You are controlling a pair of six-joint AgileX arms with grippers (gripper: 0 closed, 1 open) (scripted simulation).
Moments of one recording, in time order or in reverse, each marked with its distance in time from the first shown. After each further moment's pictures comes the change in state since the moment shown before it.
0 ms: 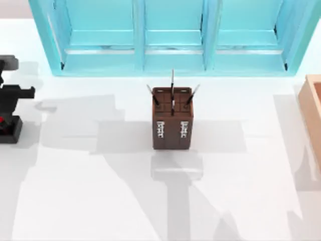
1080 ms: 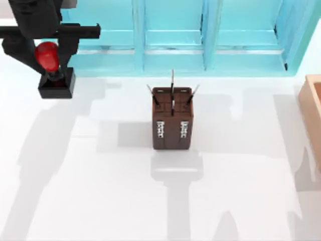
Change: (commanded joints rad) left arm -0.352 0.009 0.566 -0.558 0.000 -0.349; right arm 0.000 0.000 0.000 0.000 0.000 0.000
